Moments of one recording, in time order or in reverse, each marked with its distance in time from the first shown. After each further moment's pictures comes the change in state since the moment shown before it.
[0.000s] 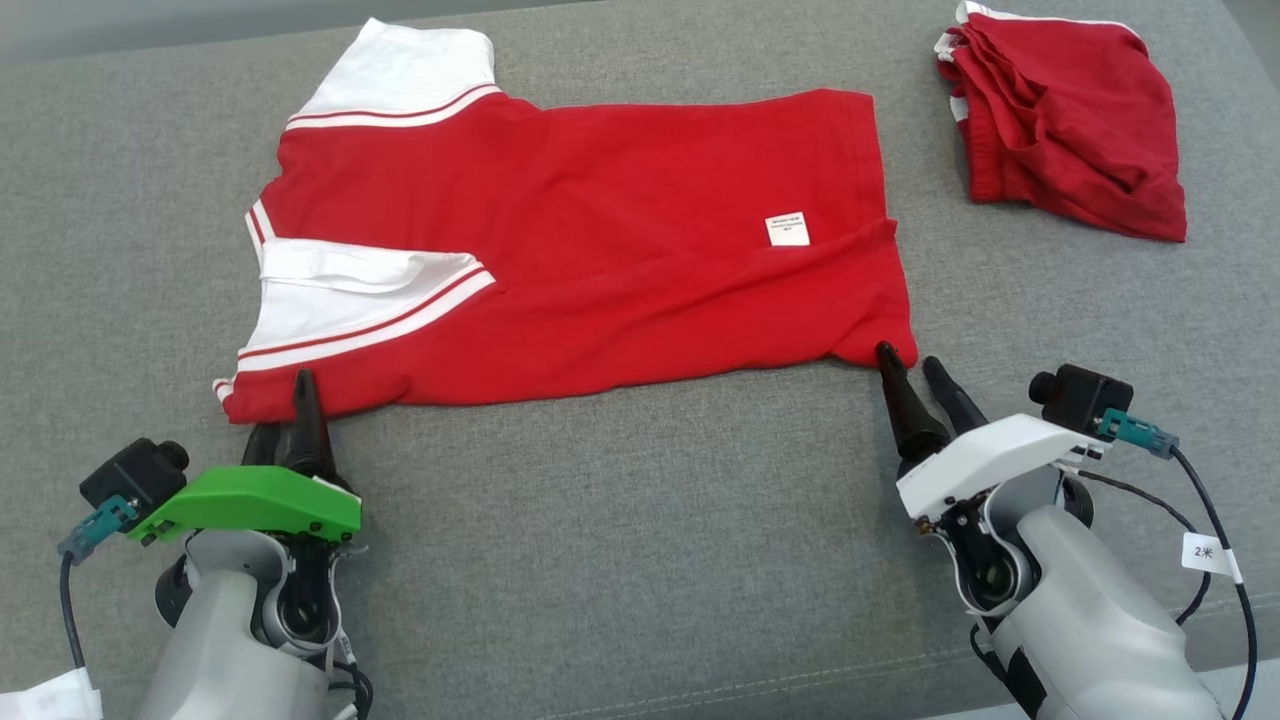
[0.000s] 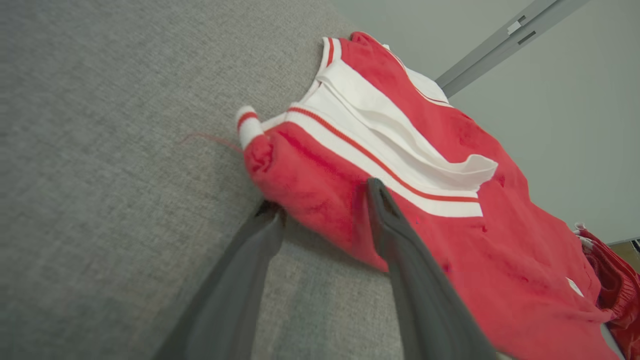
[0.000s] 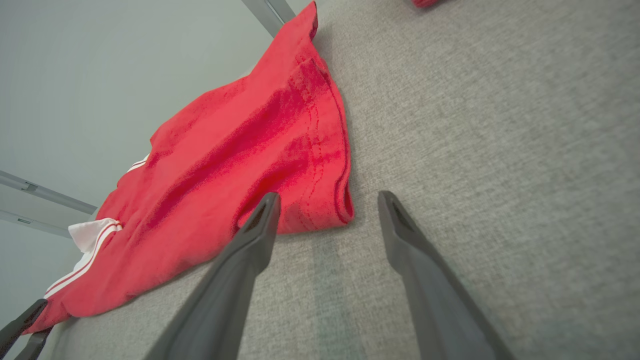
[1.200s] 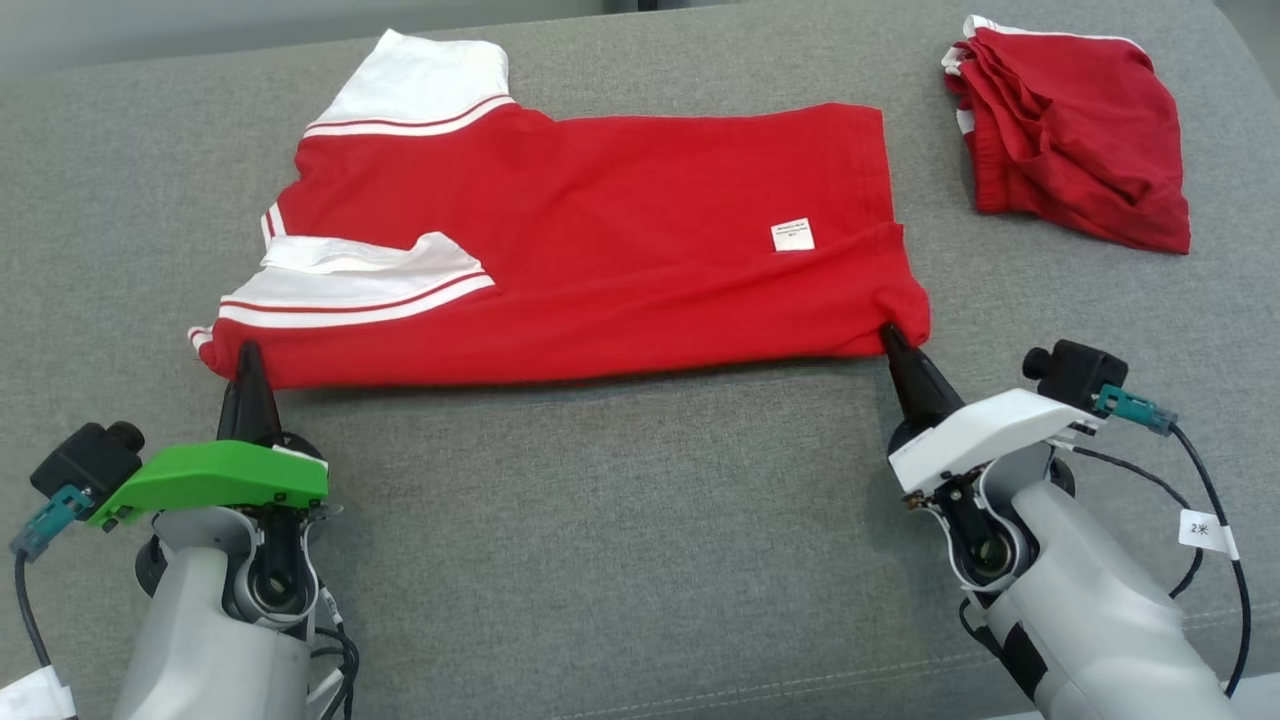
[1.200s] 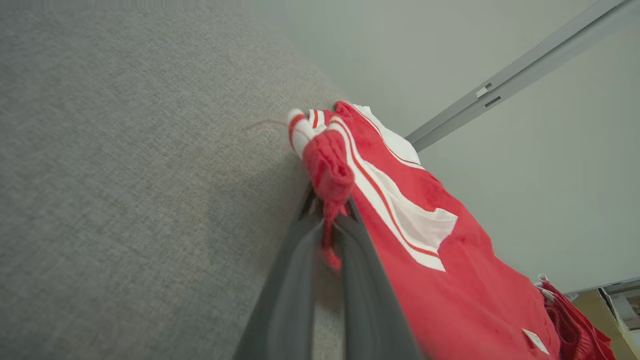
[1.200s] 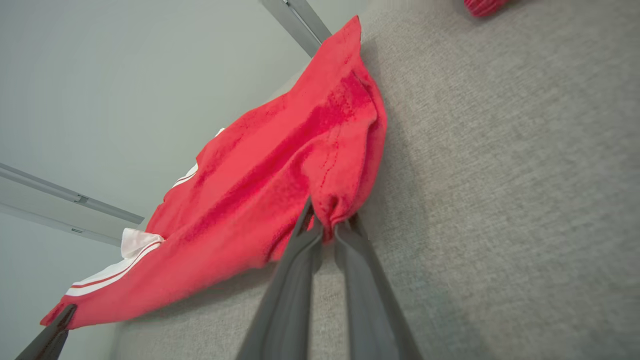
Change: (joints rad) left arm -0.029 -0.004 0.056 -0.022 -0.046 -0.019 -0.029; right arm -0.041 0.000 0.061 -0.007 0.113 0.006 0.005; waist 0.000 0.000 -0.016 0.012
